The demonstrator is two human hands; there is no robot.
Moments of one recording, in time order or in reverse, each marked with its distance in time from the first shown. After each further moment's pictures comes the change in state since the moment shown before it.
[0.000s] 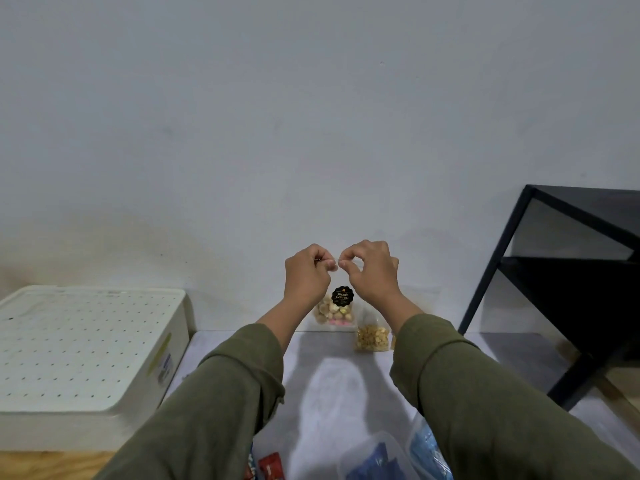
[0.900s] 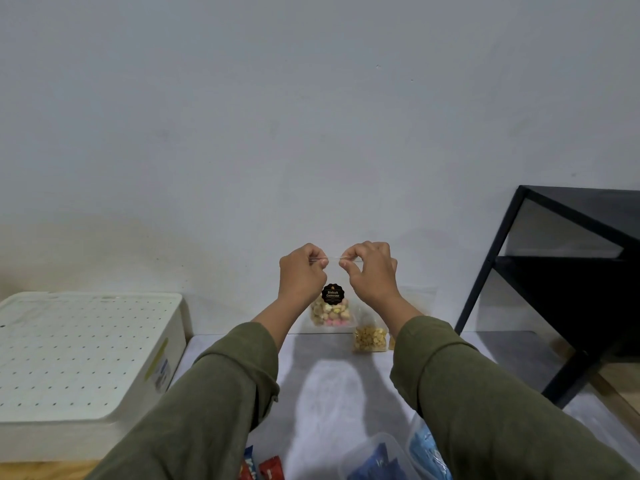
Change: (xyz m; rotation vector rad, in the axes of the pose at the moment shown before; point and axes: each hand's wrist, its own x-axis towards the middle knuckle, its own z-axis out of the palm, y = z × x) left_hand 0.005 0.002 -0.008 0.099 -0.027 0.013; right_hand 0.000 -0.002 0.001 0.017 0.018 0.020
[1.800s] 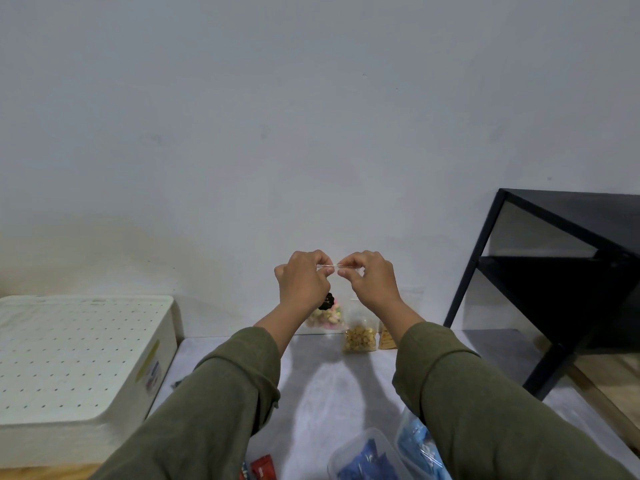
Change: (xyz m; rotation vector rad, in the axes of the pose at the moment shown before) left_hand -0.015 0.009 0.012 0.242 -0.025 0.072; right_hand -0.017 0.004 -0.019 0.095 0.007 0.041
